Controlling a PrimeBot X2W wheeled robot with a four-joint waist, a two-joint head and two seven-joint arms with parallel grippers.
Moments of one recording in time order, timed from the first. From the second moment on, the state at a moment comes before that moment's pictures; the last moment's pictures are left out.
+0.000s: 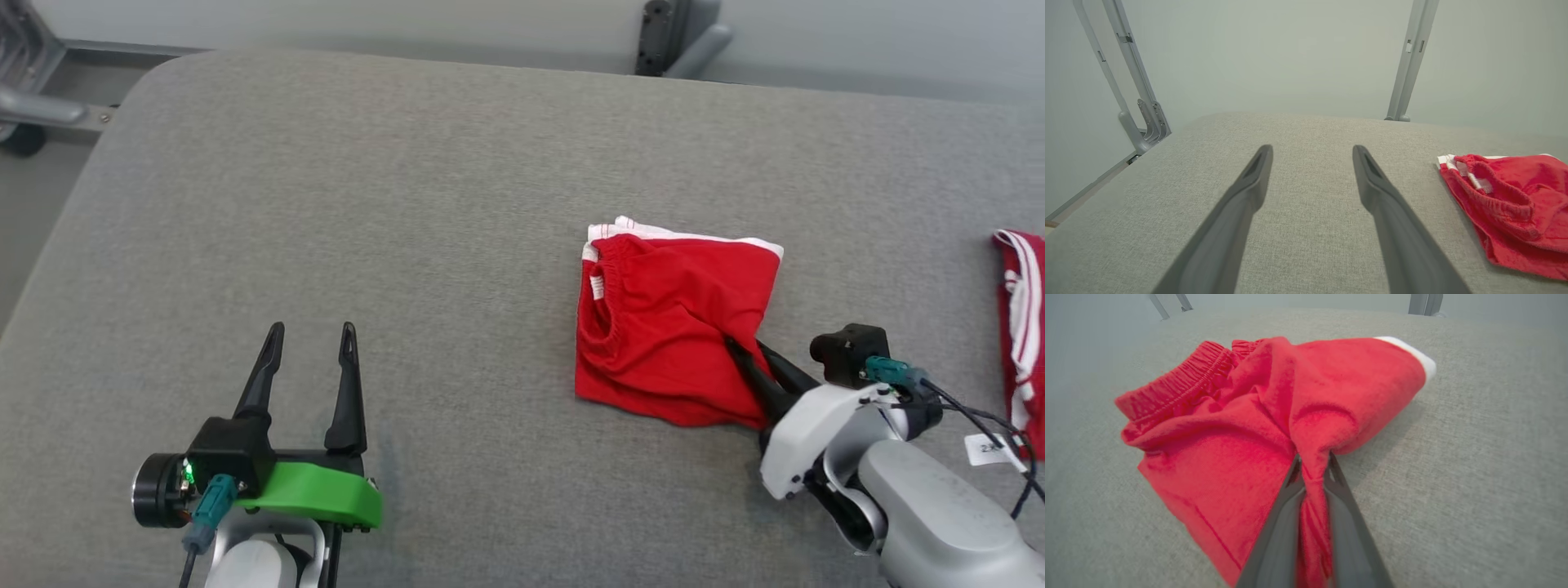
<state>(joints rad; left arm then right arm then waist) -0.12 0.15 -0.28 0.10 -0.29 0.12 -0.21 -0.45 -0.35 0.62 0.60 0.64 0.13 -0.20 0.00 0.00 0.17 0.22</state>
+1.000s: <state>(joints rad) -0.29 0.24 -0.29 0.00 -0.24 0.13 -0.15 -0.76 -0.88 0.80 0.38 0.64 0.13 -0.15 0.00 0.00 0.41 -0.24</state>
